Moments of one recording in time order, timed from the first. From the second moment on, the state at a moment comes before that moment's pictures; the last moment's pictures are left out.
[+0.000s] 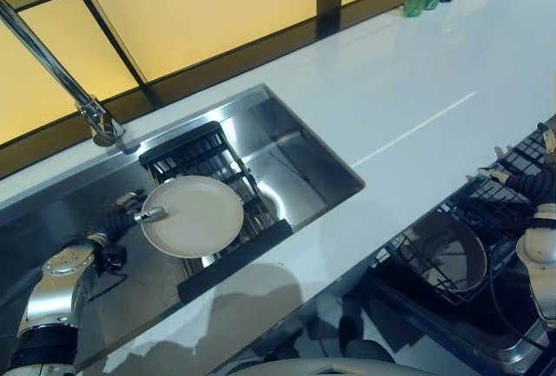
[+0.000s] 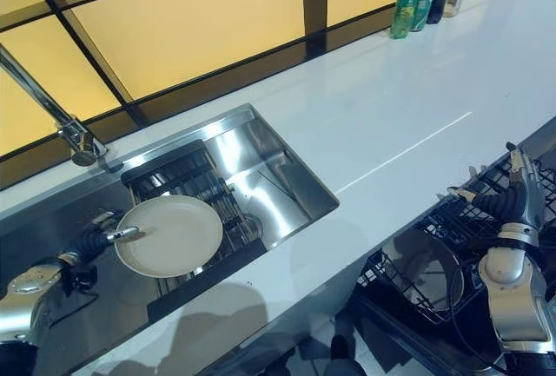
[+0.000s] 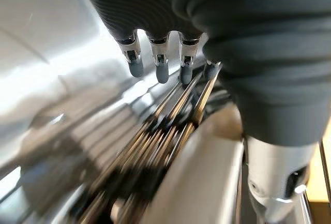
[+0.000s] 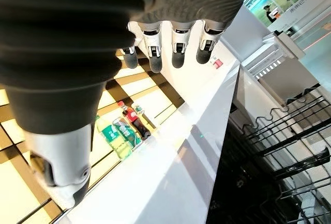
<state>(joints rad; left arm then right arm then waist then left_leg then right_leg) 0.01 0.69 0.22 0.22 -0.39 0.39 -0.34 0.08 -0.73 -0.24 -0.11 -0.18 0.22 -0.39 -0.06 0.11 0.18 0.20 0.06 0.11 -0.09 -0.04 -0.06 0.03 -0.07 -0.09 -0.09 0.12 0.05</state>
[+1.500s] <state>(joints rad) 0.08 0.73 0.22 0.18 -0.52 0.46 -0.31 0.09 -0.76 -0.24 -0.11 -0.11 0.26 -0.47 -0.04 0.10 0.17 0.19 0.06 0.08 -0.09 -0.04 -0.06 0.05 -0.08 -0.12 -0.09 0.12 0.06</state>
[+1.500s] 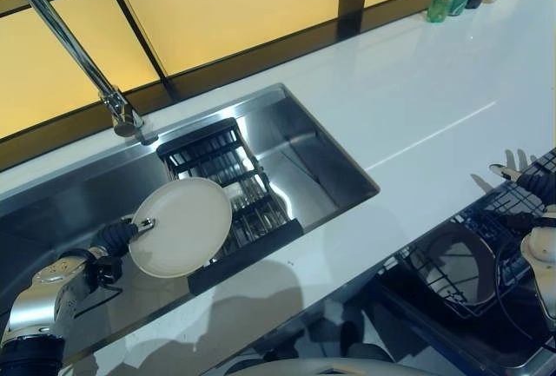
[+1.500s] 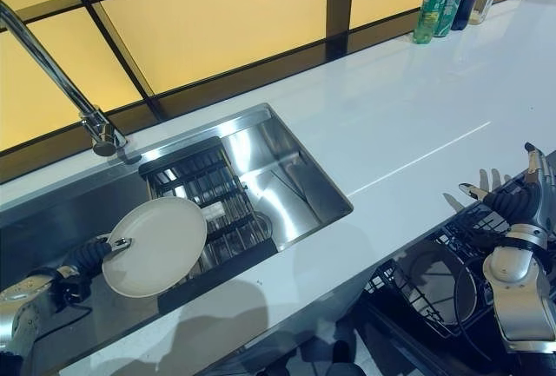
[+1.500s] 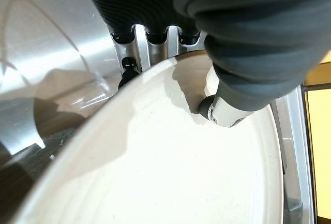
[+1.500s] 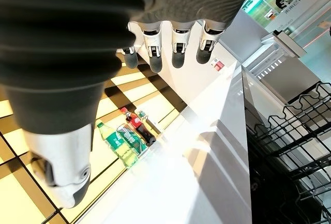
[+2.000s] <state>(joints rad) 0.08 0.67 0.31 0.17 -0.54 0.26 -0.03 0.10 -0.72 -0.24 -0.11 -0.11 0.26 -0.50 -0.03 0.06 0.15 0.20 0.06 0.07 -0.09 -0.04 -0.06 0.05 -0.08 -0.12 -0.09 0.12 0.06</state>
